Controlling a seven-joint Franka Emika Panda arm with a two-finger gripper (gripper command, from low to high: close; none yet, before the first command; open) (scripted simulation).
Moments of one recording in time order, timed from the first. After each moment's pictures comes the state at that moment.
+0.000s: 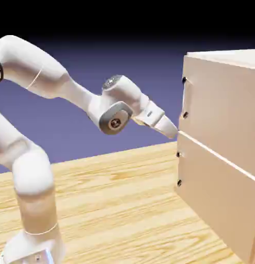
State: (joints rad) arm 0.10 -0.47 -0.08 -2.80 0.12 3.01 0.69
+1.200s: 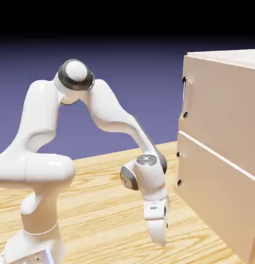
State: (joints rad) arm 1.23 0.82 -1.22 -2.60 1.68 2.72 -0.02
